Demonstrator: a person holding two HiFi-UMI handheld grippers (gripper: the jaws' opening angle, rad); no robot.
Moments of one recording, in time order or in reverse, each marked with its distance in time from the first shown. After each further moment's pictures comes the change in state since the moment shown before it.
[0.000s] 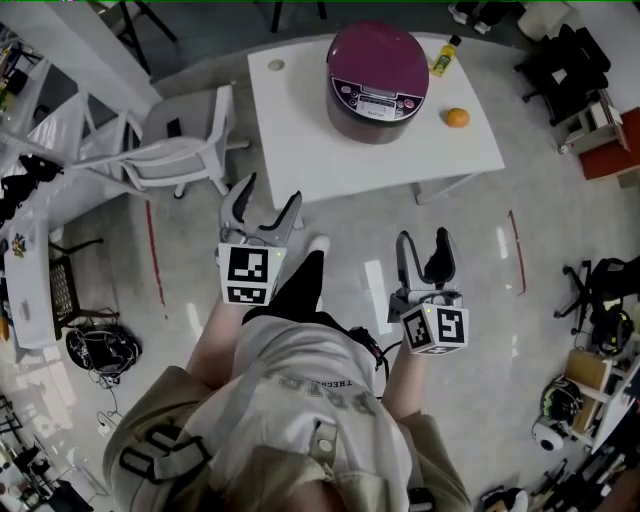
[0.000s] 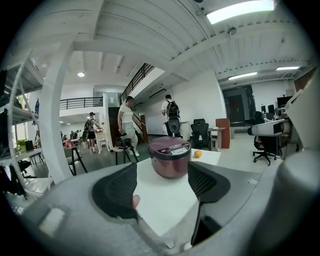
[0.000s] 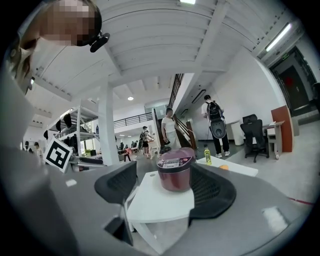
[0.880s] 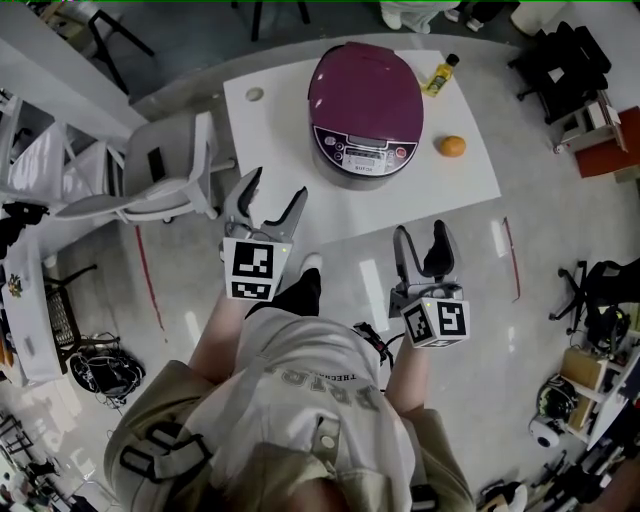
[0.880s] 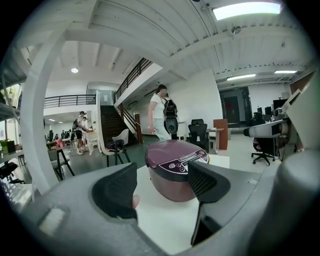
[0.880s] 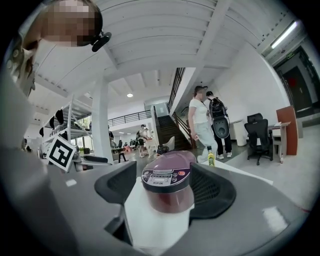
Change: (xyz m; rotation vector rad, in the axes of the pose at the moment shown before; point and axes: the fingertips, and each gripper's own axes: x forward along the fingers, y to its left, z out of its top) left arm 0.159 0.033 0.036 0.002 -0.003 -0.073; right arm 0.145 -0.053 0.020 -0.018 0.028 0.000
